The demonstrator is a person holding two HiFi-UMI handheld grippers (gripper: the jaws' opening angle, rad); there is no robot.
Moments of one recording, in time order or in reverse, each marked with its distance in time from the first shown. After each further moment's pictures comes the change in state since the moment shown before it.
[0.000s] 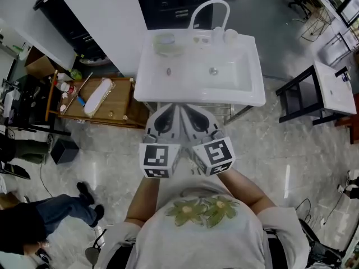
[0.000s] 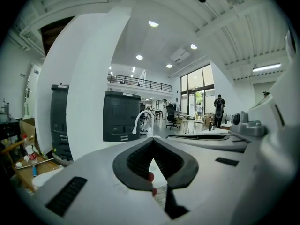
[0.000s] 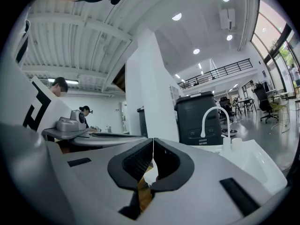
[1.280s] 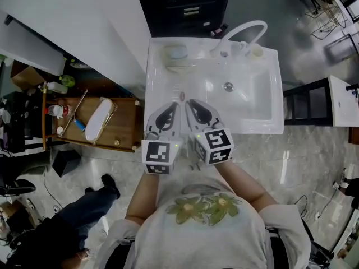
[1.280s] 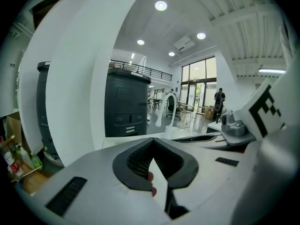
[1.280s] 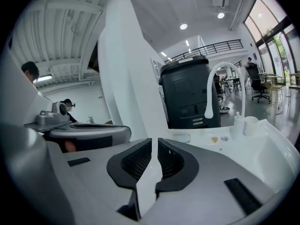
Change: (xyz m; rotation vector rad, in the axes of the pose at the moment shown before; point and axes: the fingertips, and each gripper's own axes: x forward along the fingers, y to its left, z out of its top) left arm 0.174 0.169 -0.032 -0.034 0.158 -0.060; right arm 0.230 -0.106 -0.073 0.139 0.260 -0.143
